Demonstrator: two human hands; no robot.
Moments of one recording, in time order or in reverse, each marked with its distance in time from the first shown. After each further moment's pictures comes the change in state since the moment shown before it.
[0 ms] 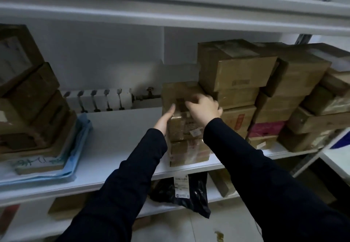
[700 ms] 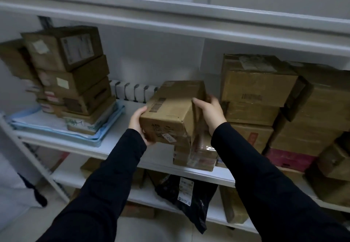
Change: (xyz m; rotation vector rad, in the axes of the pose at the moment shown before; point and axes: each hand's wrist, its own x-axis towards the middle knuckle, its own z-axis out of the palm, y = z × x) left_hand -0.034 -0.028 -0.022 -0.589 0.374 0.080; right_hand 0.012 0.033 -0.021 0.882 -0.371 -0.097
